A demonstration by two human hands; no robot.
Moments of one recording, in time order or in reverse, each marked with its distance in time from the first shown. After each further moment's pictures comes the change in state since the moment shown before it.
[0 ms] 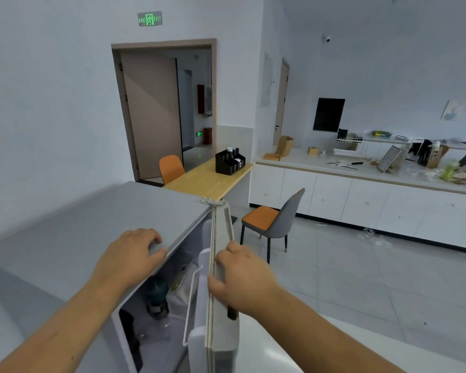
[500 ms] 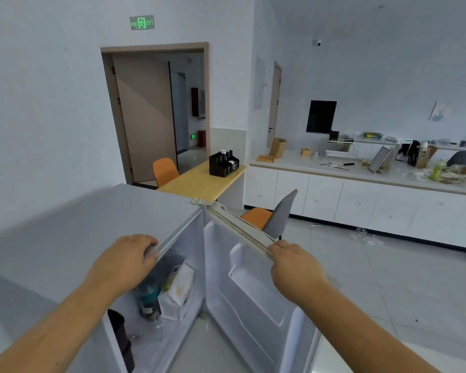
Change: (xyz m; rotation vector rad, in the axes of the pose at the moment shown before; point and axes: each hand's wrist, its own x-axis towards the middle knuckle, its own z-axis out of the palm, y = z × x) left_hand -0.008 0.017 0.002 0.070 -0.047 0.027; right_hand -0.038 0.110 -0.023 -0.186 -0.038 0.273
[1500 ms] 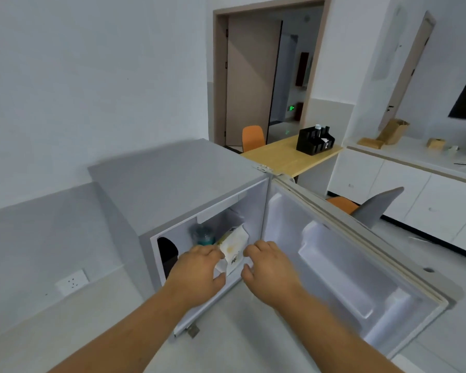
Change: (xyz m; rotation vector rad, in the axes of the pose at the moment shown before) left_hand -0.102 0.077 0.096 0.053 -0.120 -0.208; right_hand 0.019 -0.078 0.093 0.279 -0.057 -0.516
